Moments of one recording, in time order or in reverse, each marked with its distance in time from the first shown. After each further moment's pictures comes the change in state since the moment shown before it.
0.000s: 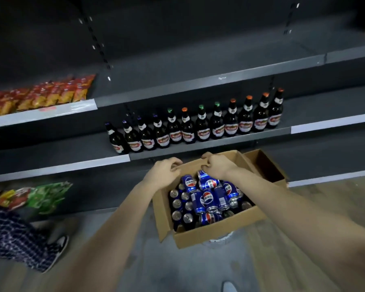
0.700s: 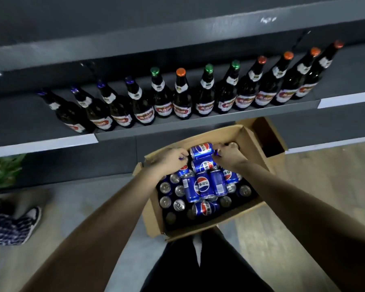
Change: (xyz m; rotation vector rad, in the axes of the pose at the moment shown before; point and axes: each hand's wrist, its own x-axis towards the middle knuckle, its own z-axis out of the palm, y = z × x) left_hand 0.218 -0.078 0.074 -0.014 -0.404 -0.075; right_hand 0.190 0.088 0.052 -0.040 -0.201 0.236
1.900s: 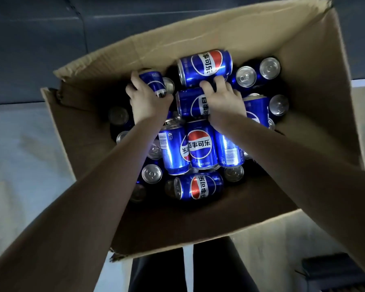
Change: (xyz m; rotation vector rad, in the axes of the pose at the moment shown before) left_hand 0.224 -0.119 0.205 -0.501 0.474 -0.517; right_hand 0.205 0.106 0.207 -0.350 0.078 -0.093
